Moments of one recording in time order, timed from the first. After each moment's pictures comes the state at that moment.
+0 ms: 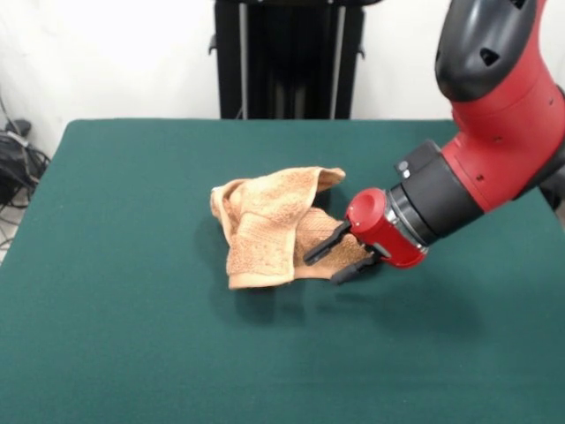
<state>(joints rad) 0.47 0.25 -1.01 1.04 0.40 0.65 1.73</state>
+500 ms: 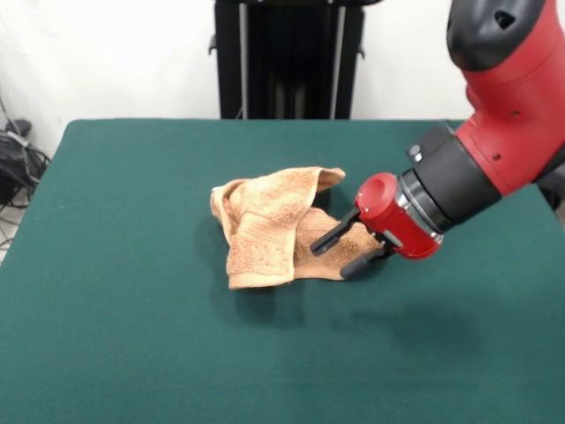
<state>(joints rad) 0.46 0.19 -1.01 1.04 0.40 0.67 1.73</state>
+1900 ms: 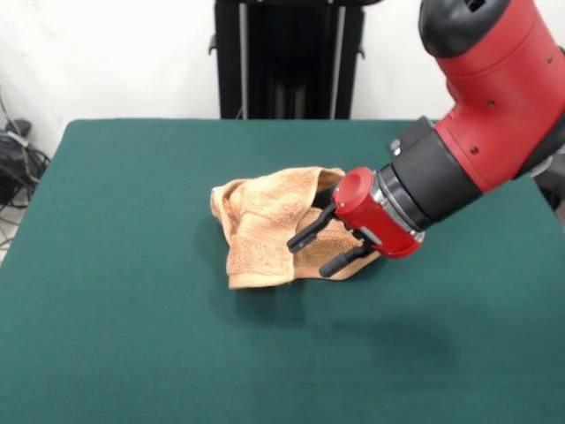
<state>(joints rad) 0.42 0.17 -1.01 1.04 0.40 0.67 1.73</state>
